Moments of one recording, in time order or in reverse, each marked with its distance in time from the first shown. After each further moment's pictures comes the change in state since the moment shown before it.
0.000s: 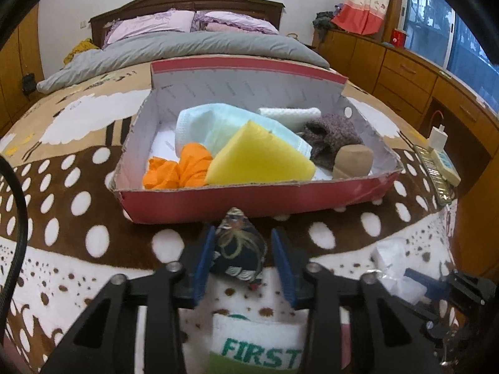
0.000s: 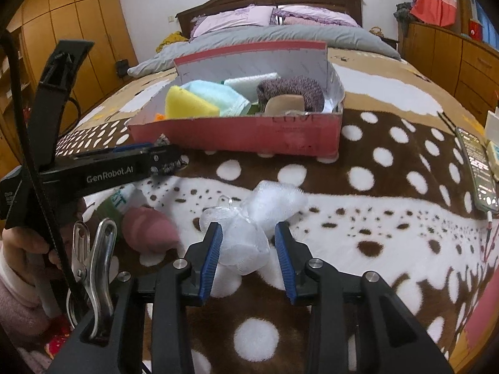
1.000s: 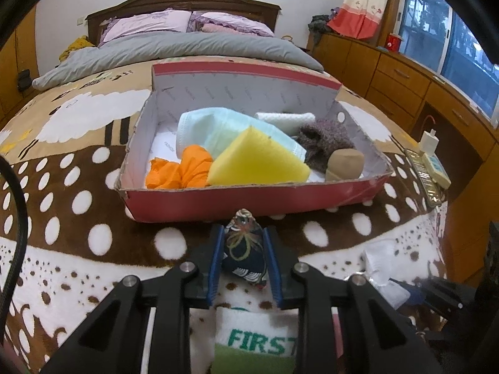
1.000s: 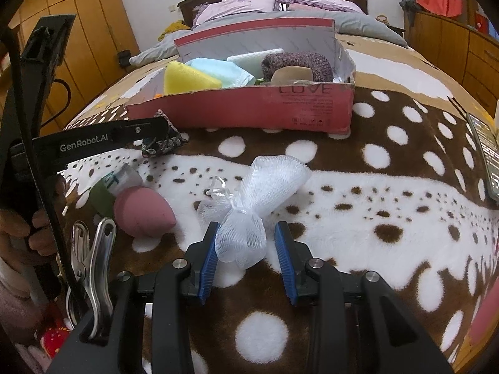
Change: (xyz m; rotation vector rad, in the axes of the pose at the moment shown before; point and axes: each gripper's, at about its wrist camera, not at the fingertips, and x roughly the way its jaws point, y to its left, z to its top) left arm -0.011 0.006 -0.001 -0.013 -0.004 -0.053; right arm 0.016 0.001 -0.008 0.003 0.051 0.023
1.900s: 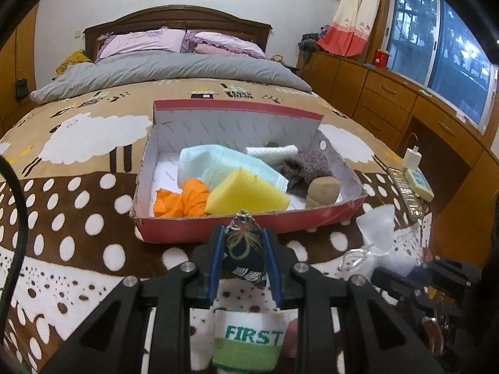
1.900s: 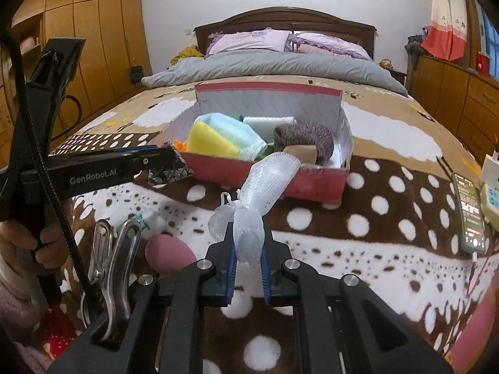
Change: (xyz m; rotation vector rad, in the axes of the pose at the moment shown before) left arm -0.038 0.000 0.012 0.006 -0.093 -0.047; right arm -0.045 0.021 0.029 -0.106 -0.166 -0.042
